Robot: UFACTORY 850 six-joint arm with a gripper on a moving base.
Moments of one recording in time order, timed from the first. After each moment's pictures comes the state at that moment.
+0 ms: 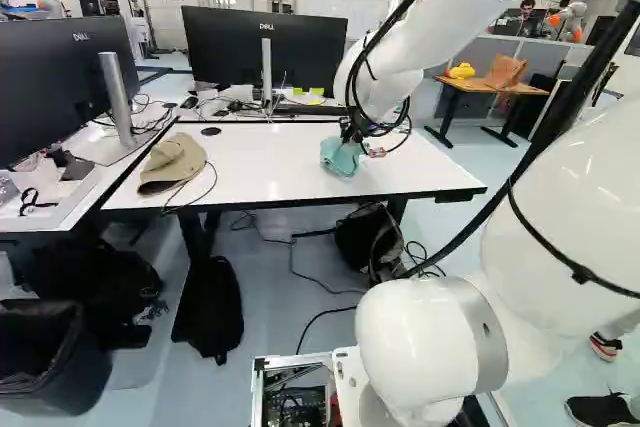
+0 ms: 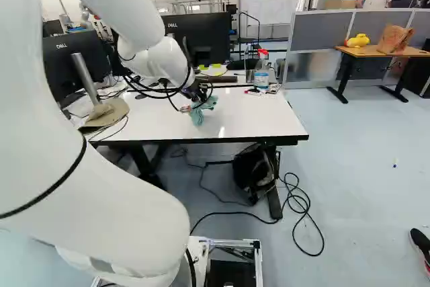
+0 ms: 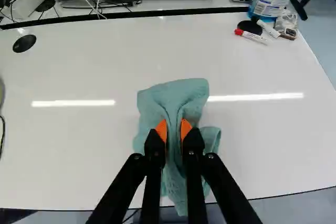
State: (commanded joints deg) arm -2.2 7.7 -38.9 0.0 -2.9 0.0
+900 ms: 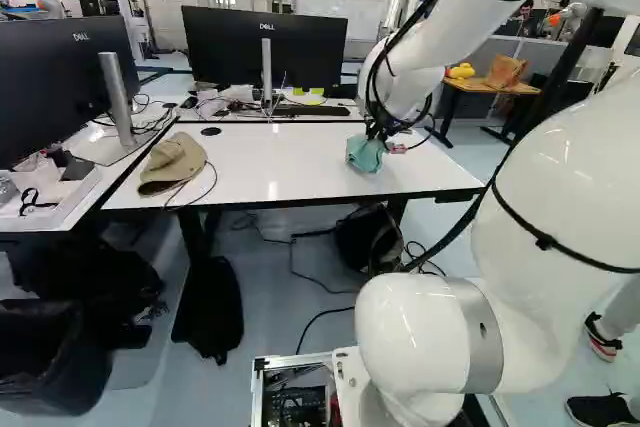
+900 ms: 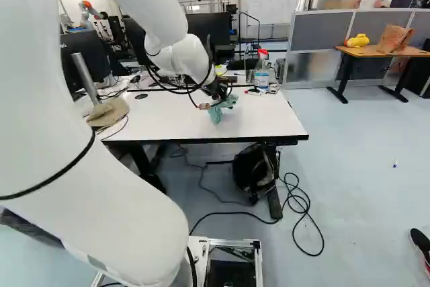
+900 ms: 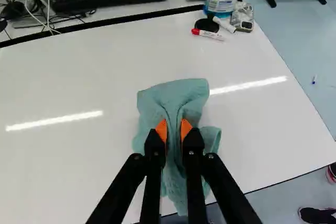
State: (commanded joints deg) arm -11.3 3.9 -42.5 0.0 -2.9 0.0
